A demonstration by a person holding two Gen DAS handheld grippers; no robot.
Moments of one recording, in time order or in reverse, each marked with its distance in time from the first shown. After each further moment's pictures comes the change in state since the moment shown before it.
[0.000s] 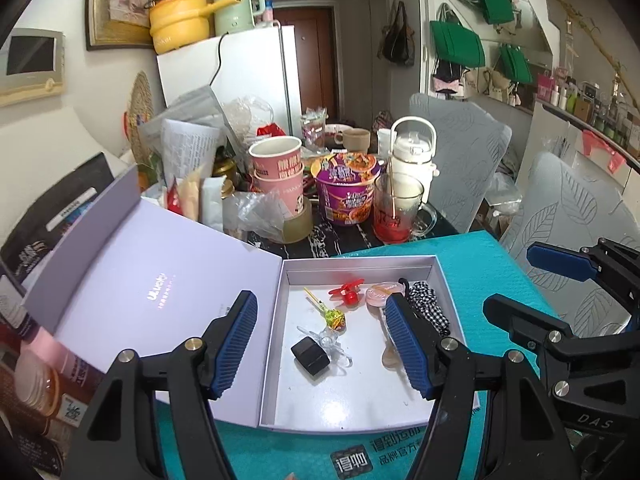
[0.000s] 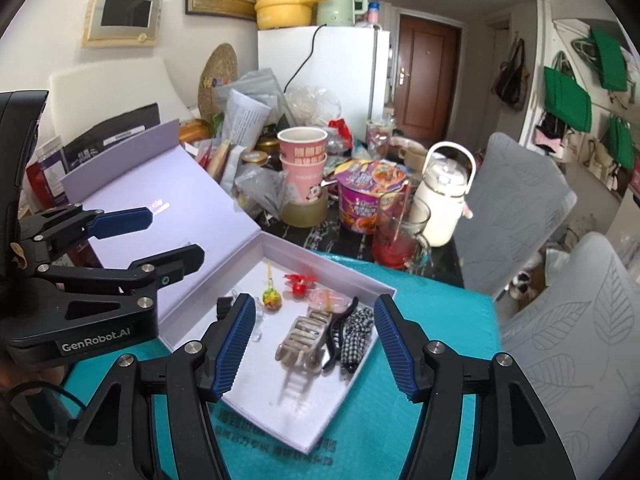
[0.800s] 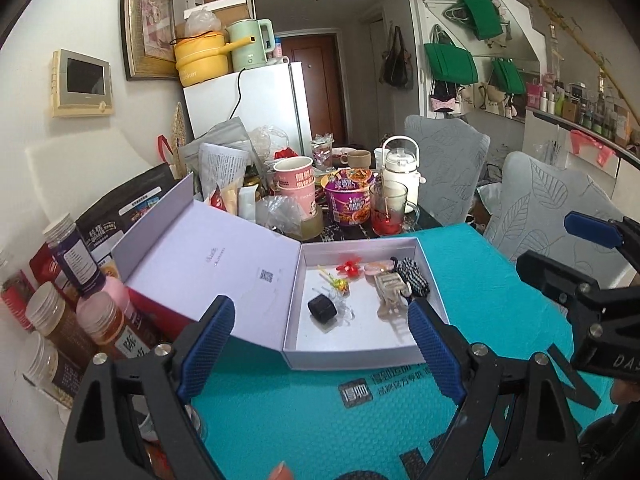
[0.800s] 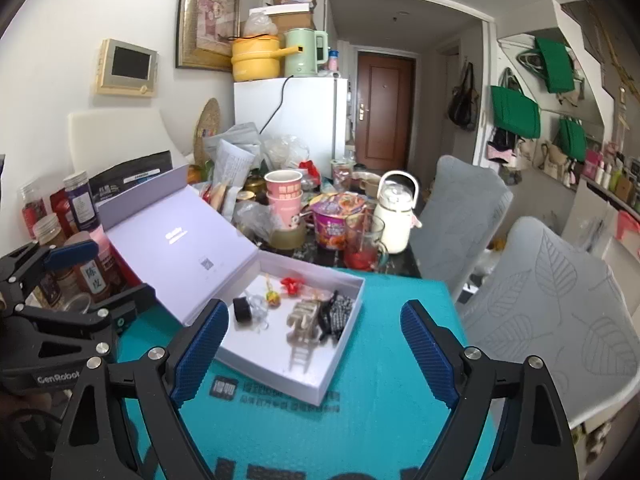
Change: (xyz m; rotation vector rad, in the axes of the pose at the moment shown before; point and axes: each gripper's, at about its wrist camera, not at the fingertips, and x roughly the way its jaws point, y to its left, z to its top) left arm -0.110 -0.010 -0.068 0.029 -0.093 0.051; right arm -0.117 0.025 -0.049 0.091 -0.149 -0.109
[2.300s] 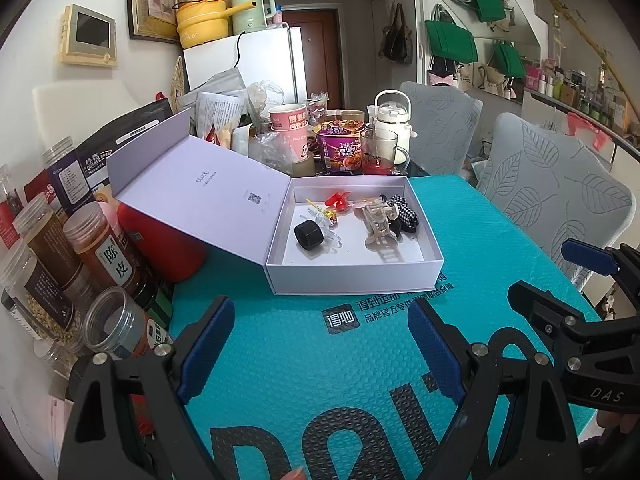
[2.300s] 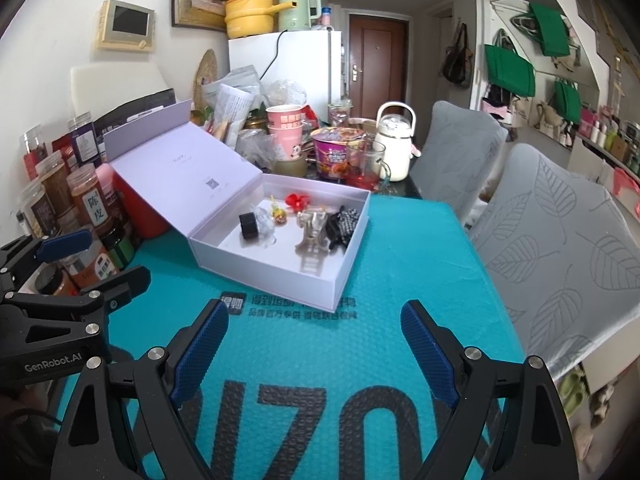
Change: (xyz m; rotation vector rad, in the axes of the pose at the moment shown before) left arm -0.006 -0.010 -0.073 -0.035 0.092 -0.023; right arm -0.006 0.017 -0.087 0.029 0.136 -0.013
